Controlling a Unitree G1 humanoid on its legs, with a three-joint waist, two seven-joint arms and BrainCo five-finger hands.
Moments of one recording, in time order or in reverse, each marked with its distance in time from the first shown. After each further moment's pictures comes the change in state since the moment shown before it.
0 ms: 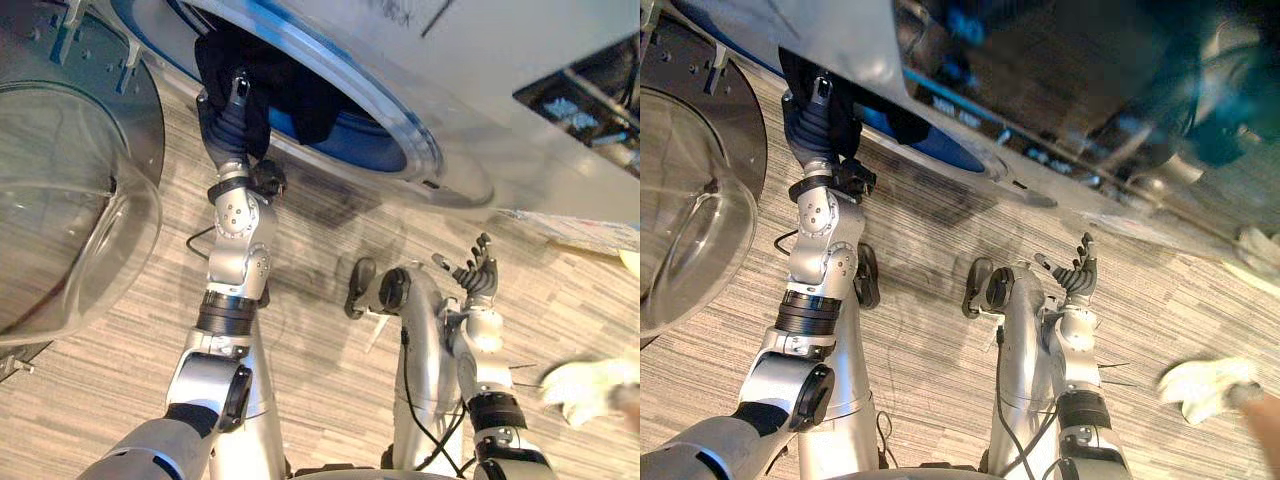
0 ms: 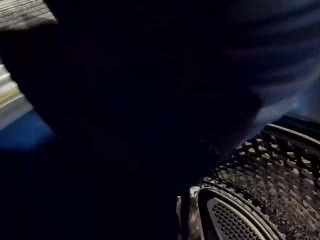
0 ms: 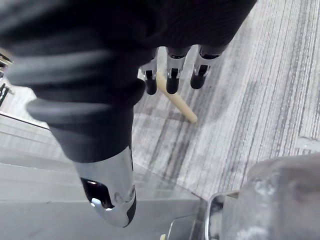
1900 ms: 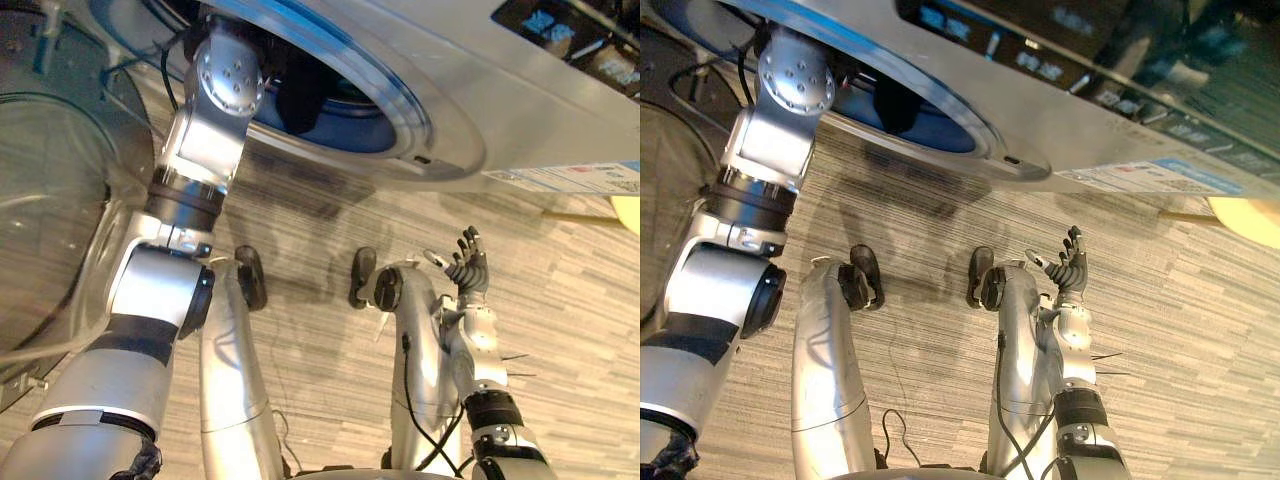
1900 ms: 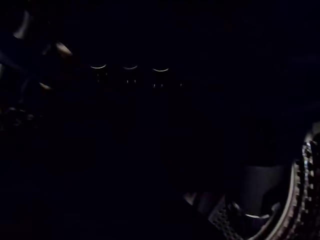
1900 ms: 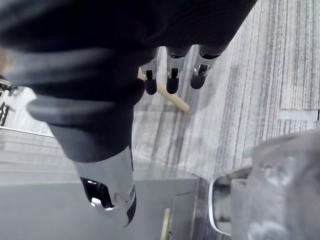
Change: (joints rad) left arm -0.397 0.311 -0.136 0.343 0.664 0.187 -0.155; right arm 0.009 -0.022 0.025 0.044 0.076 -0.037 0.096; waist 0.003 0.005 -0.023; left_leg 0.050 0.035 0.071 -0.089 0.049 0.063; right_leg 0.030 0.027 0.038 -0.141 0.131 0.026
